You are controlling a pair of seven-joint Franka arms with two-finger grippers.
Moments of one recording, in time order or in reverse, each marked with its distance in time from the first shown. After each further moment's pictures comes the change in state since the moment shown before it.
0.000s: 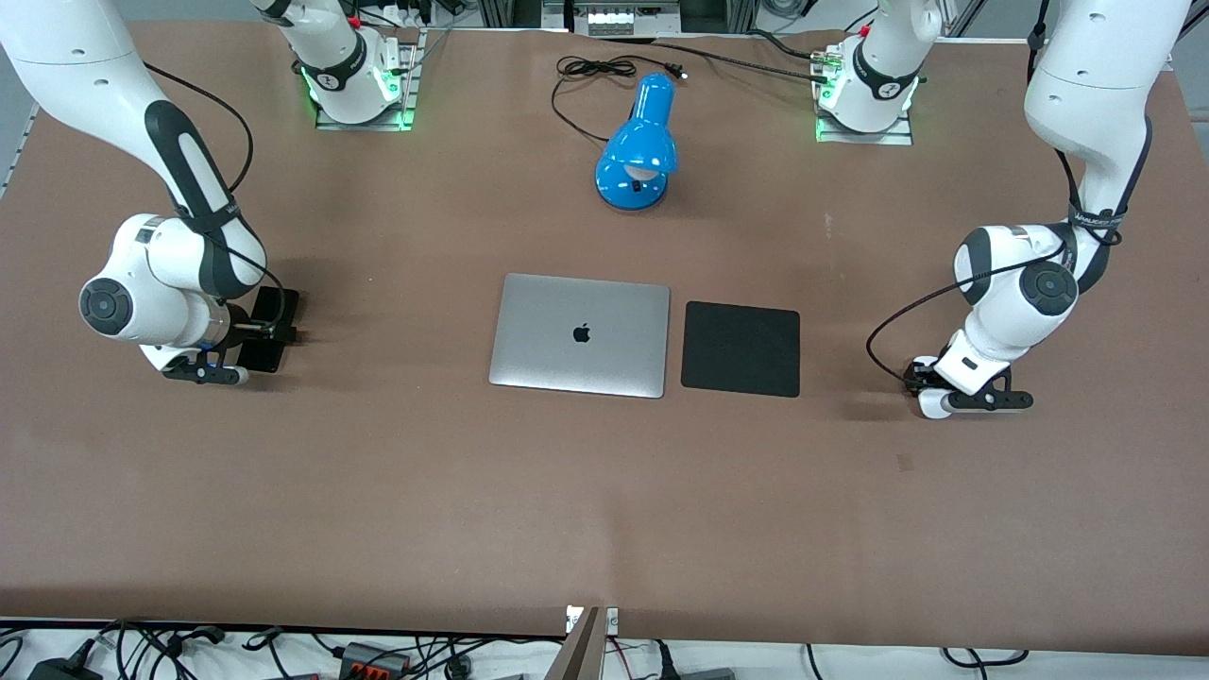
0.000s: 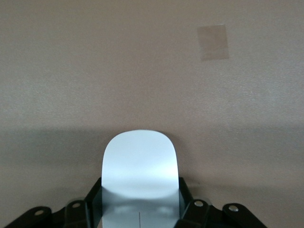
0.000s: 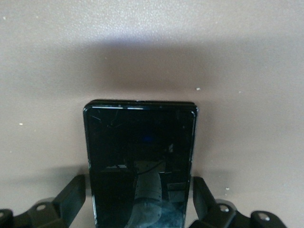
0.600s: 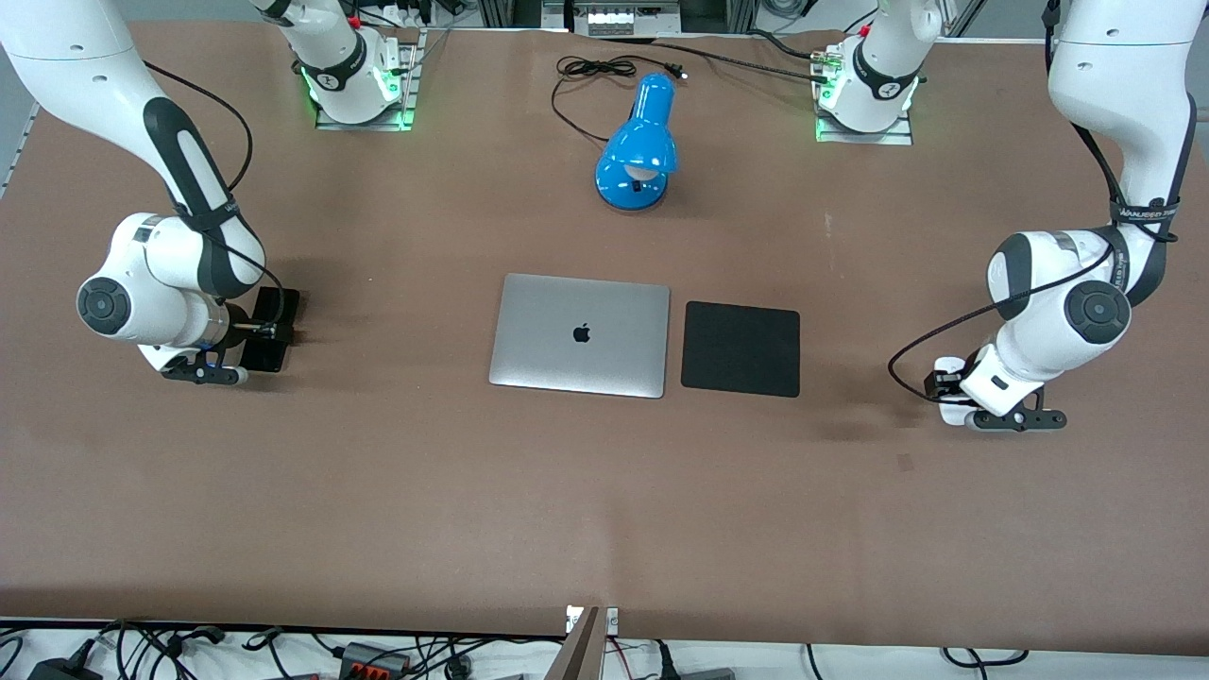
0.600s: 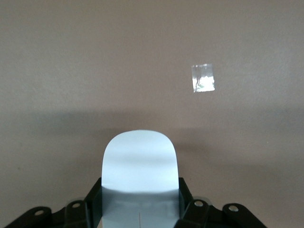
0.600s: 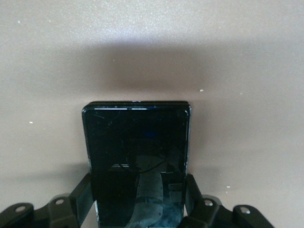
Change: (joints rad) left arm -0.008 -0.043 -0.004 0.188 0.000 -0.323 0.001; right arm 0.003 -0.009 0.003 0.003 0.000 -0.010 -0.006
